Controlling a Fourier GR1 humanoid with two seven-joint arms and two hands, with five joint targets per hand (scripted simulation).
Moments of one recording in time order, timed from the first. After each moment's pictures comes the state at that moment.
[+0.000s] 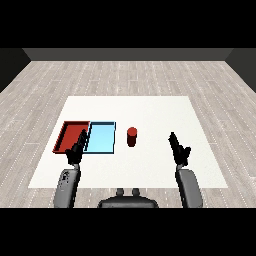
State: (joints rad) left arm -0.01 0.10 0.02 -1.61 -0.04 -0.02 -0.02; right arm 0.00 -0.11 -0.02 -1.55 -0.02 0.00 0.02
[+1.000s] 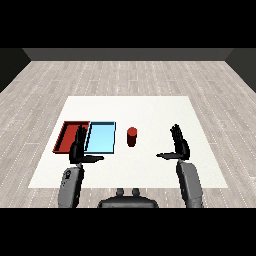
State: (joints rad) left arm -0.03 0.03 0.05 -1.61 0.02 -0.05 -0.38; right arm -0.12 -0.12 -0.11 -1.42 -0.10 0.16 -0.39
